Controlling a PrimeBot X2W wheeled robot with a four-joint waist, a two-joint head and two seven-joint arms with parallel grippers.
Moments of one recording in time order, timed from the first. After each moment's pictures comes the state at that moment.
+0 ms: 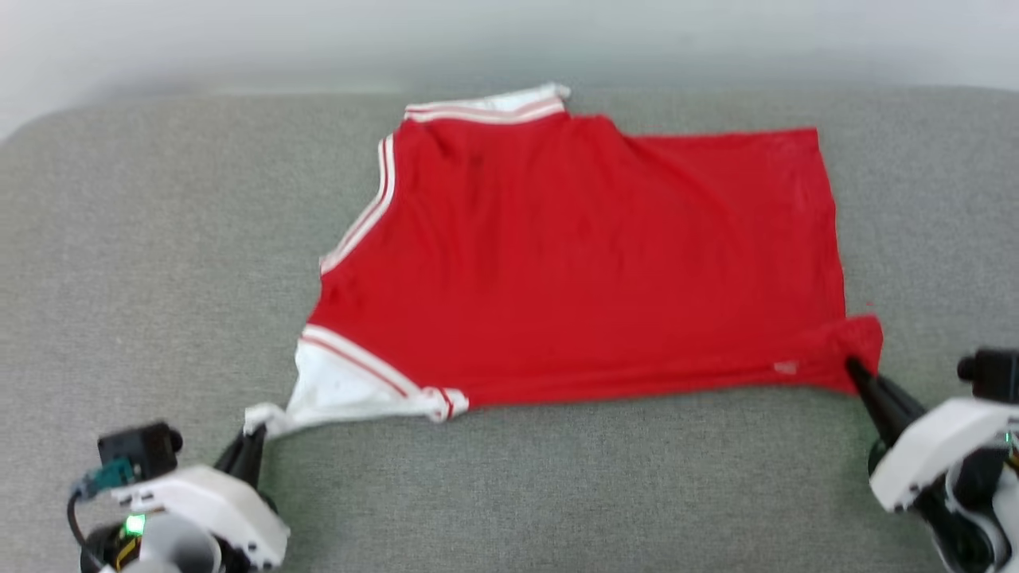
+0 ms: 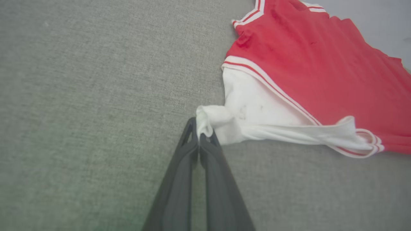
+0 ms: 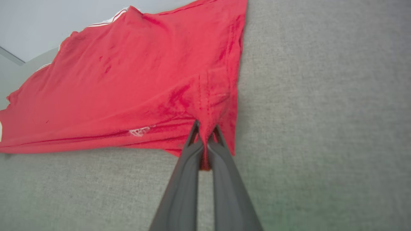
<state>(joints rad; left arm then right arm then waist) -0.14 0.43 -0.28 0.30 -0.81 0.11 -0.04 -0.31 -0.43 0.25 0.50 0.75 0.13 0.01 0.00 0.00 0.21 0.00</state>
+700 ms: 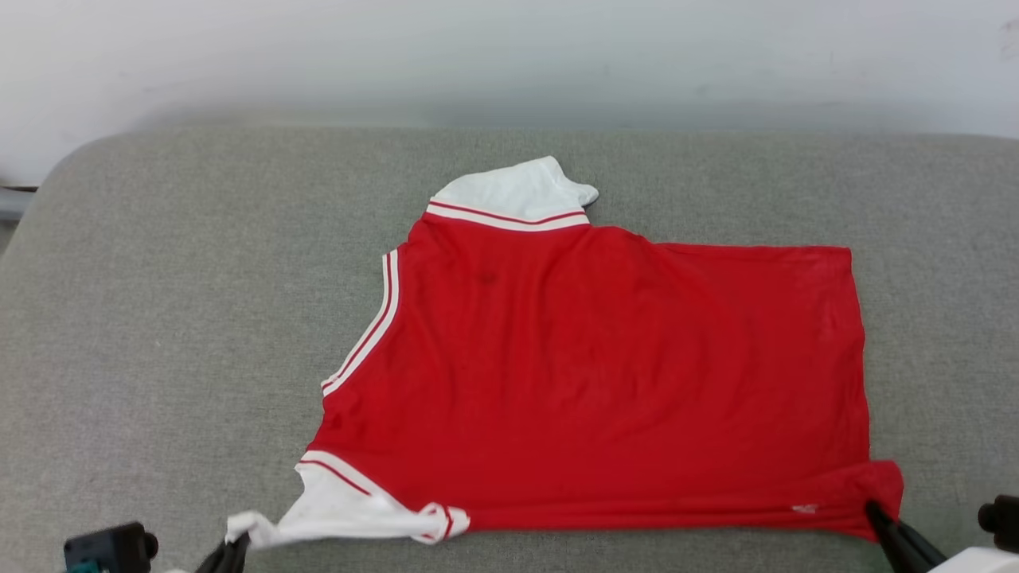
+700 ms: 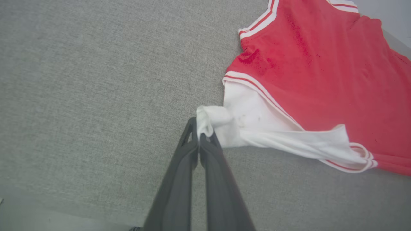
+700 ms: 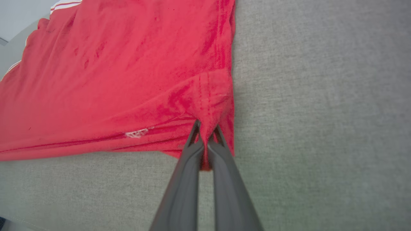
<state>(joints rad) 0.26 0.54 -0.23 -0.17 -0.86 0.34 0.13 0.19 -0.21 -0.12 0.04 0.51 0.13 0.28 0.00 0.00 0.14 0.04</state>
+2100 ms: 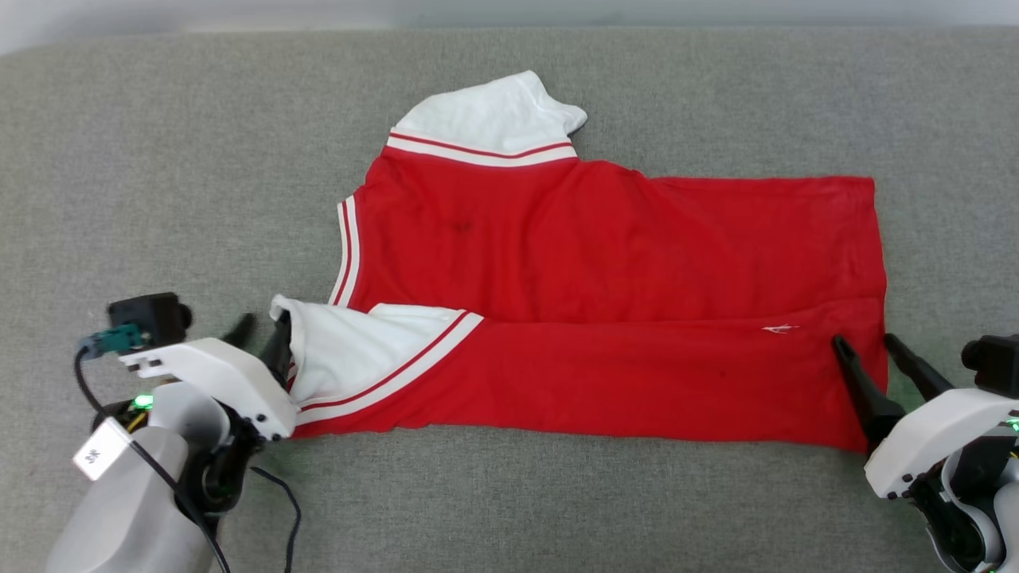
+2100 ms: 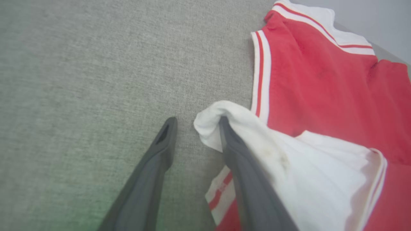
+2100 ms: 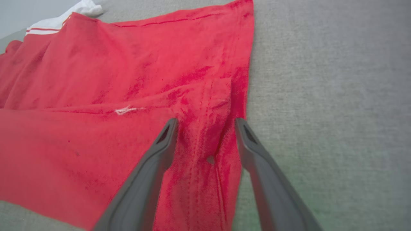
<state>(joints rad) -0.41 0.41 -0.33 0.41 -0.84 0.10 0.09 -0.20 -0.30 0.03 0.25 0.49 0.13 0.14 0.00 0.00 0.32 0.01</state>
